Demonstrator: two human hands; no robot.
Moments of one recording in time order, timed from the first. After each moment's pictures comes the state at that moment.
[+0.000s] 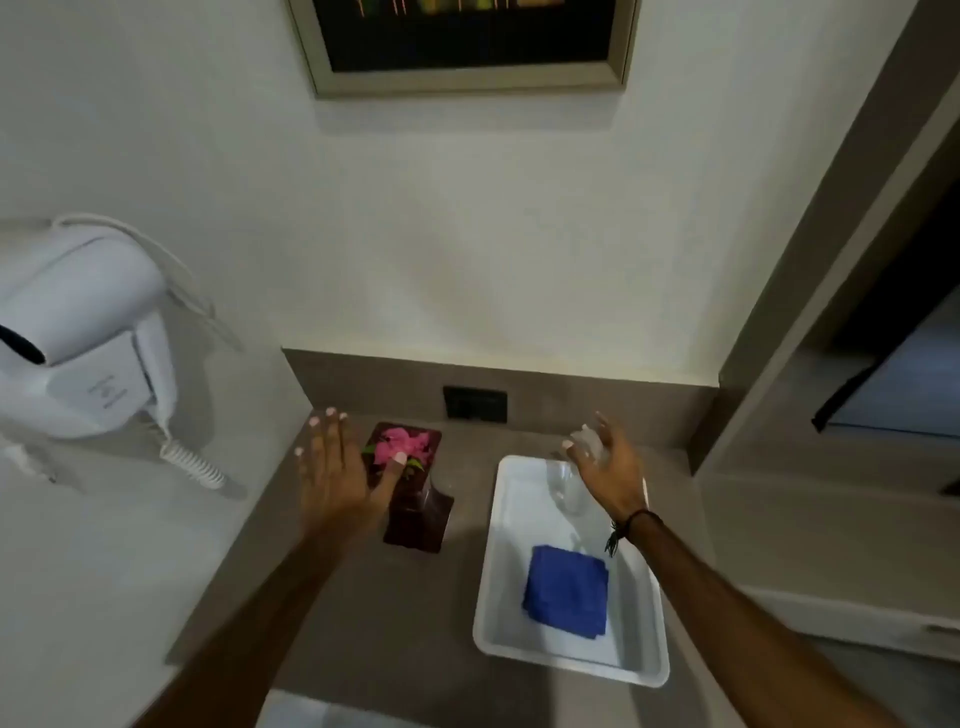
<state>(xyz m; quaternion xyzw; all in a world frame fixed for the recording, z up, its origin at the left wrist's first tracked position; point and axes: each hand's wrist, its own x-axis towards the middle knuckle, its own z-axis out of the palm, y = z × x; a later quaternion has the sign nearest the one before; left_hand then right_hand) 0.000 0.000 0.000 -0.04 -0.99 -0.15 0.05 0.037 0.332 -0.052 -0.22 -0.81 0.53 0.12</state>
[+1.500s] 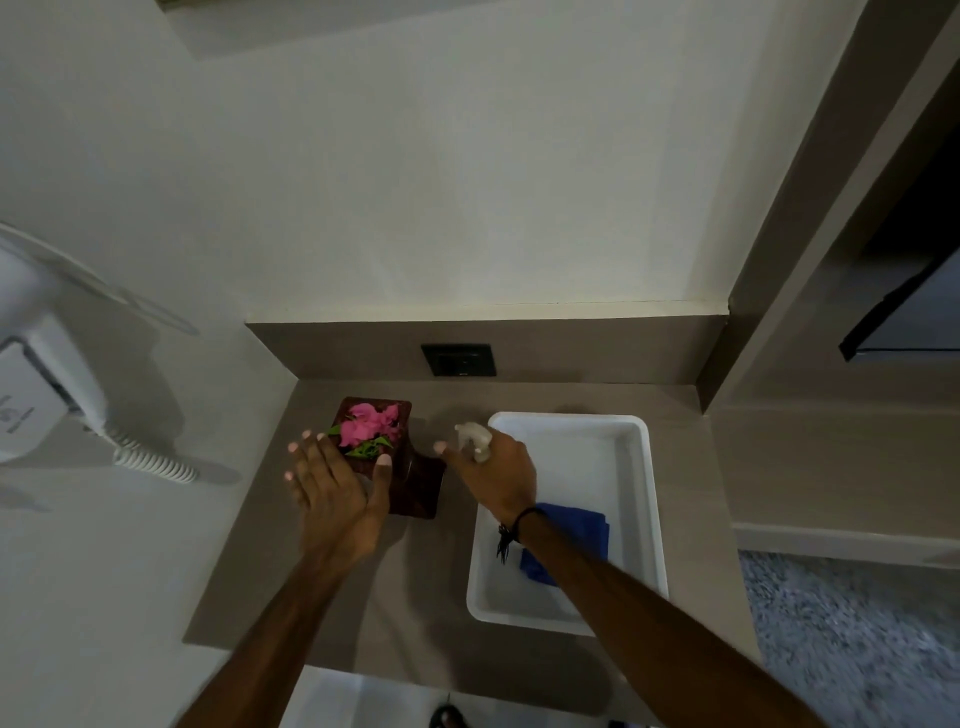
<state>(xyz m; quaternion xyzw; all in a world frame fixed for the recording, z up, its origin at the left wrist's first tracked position) 0.024 0.034 -0.032 0.06 -0.99 -0.14 -0.02 0.016 0.220 -0.099 -0.17 -0.85 0.50 0.01</state>
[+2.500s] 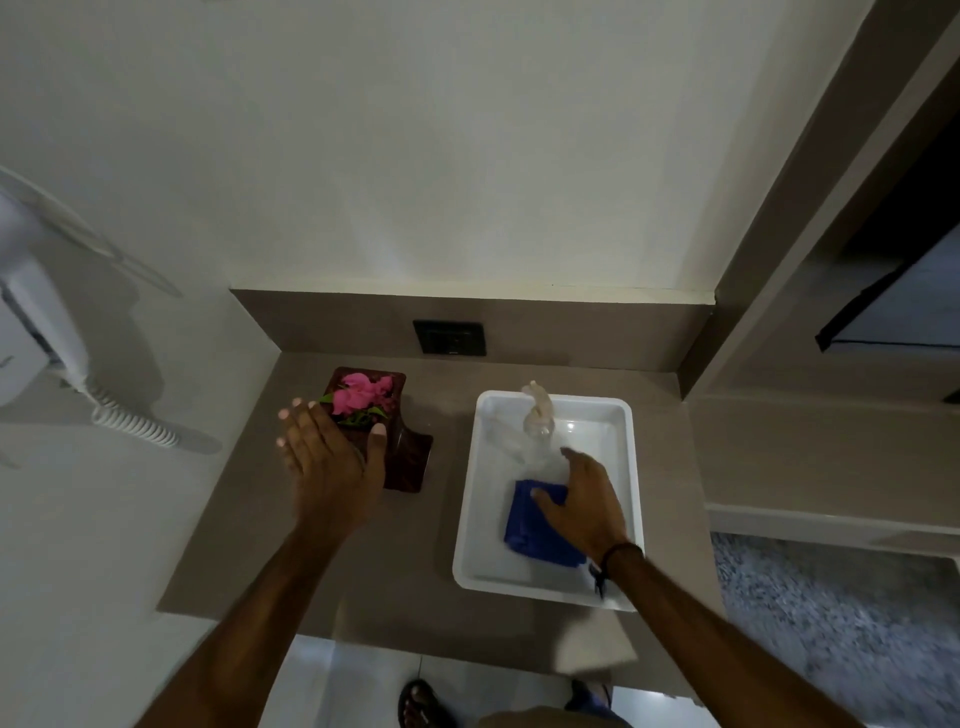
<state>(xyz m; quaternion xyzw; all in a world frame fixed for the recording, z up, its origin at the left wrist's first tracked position) 0.017 0.027 -0.053 0.05 -0.99 -0.14 0.02 0.112 0.315 -0.147 -0.18 -0.89 0.41 -0.01</state>
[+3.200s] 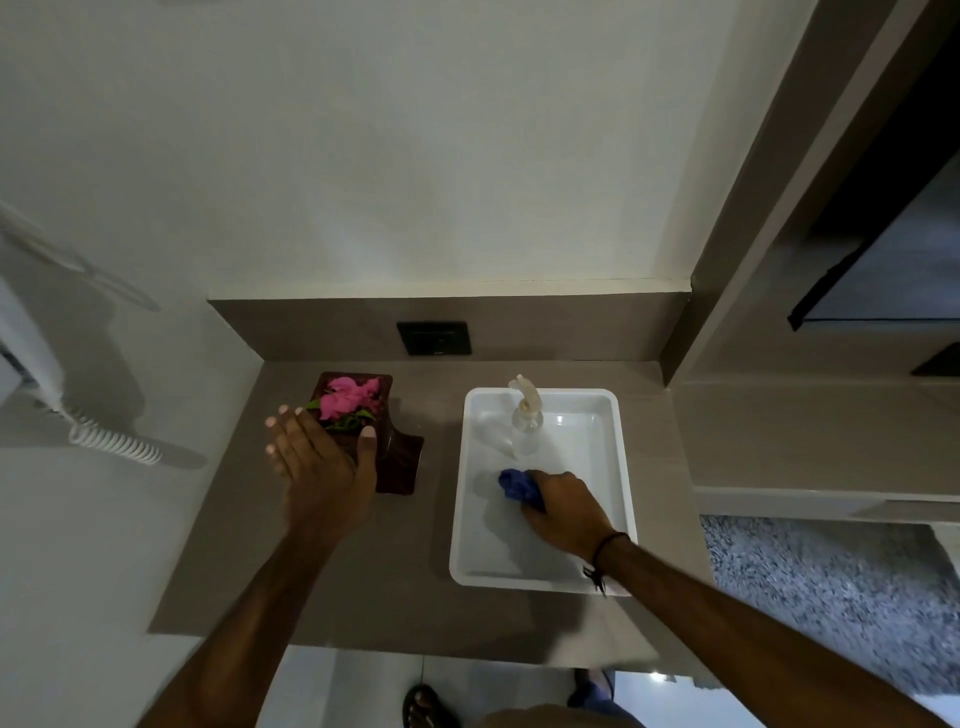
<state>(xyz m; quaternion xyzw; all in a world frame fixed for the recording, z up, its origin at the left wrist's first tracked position) 0.018 0.026 -0.054 0.03 -0.99 -0.17 0.03 0.121 0.300 -0.129 -0.08 -0.91 0.39 -0.10</state>
